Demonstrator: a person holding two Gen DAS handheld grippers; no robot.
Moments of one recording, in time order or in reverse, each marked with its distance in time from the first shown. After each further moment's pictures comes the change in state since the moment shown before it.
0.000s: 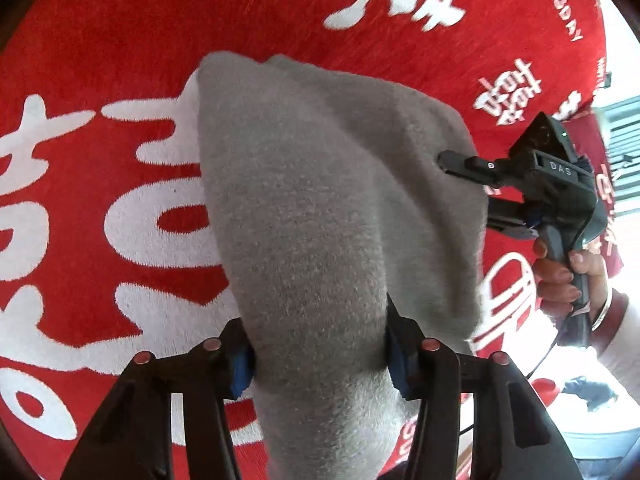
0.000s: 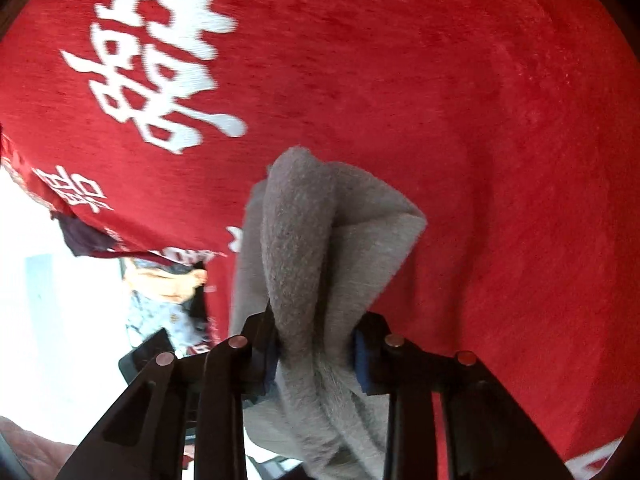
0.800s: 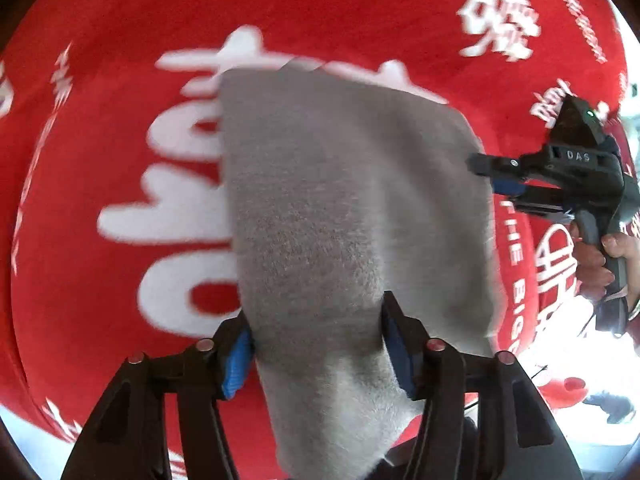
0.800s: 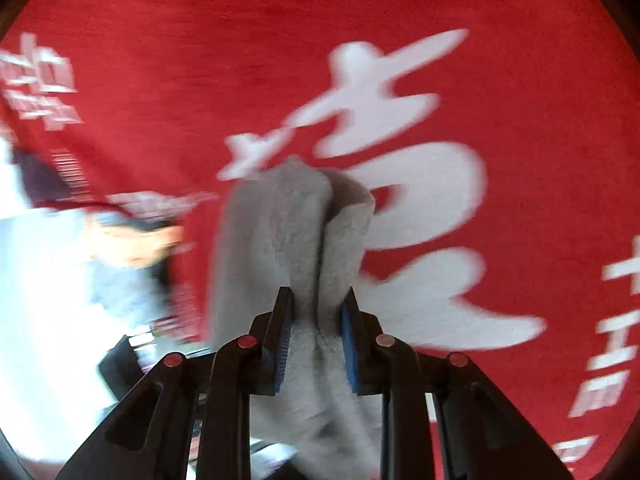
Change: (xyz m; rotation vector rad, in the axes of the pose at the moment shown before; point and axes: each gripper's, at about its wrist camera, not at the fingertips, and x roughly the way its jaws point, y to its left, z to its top) left arm -0.107 0.164 -0.099 -0.088 -0.007 0.170; right arm 0.134 0.084 -0.089 -0.072 0.065 -0.282
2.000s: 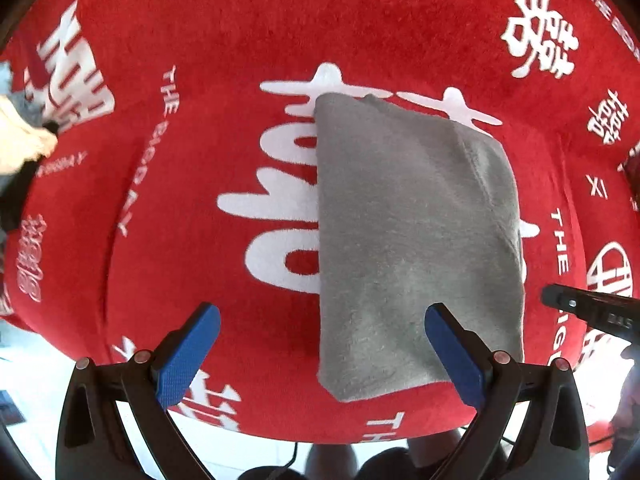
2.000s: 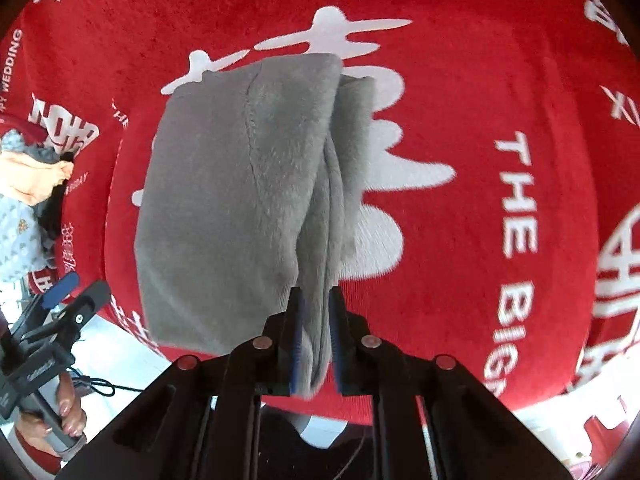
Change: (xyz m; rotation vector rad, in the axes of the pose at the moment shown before) left arm -0.066 -0.031 -0.035 -0.037 -0.096 0.338; right arm -0.036 0.047 -0.118 -0.143 0.003 -0.413
